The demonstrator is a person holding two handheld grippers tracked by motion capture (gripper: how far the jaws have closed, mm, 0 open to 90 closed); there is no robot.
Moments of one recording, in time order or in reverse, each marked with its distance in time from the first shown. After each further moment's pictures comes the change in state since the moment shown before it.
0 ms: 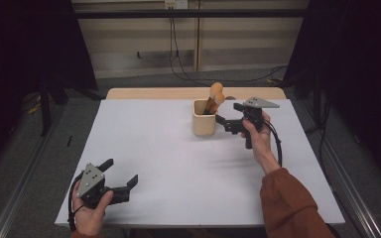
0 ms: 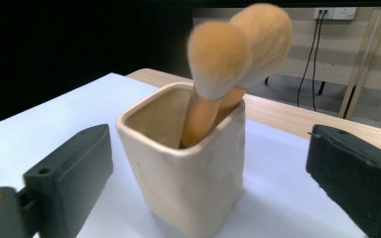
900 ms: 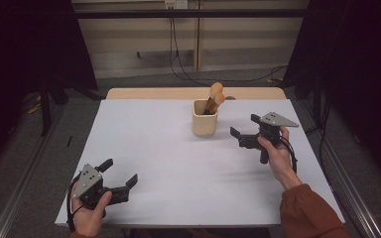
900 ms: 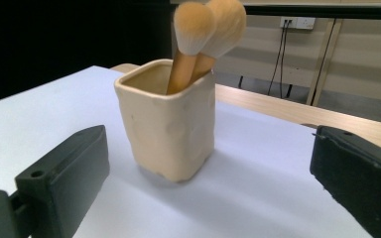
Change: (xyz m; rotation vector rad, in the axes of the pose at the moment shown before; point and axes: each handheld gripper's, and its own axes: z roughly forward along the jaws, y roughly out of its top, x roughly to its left) left arm 0.000 0.000 -0.003 -0.034 -0.002 -0.042; right arm 0.008 -0.025 -0.059 -0.025 -0.103 -0.034
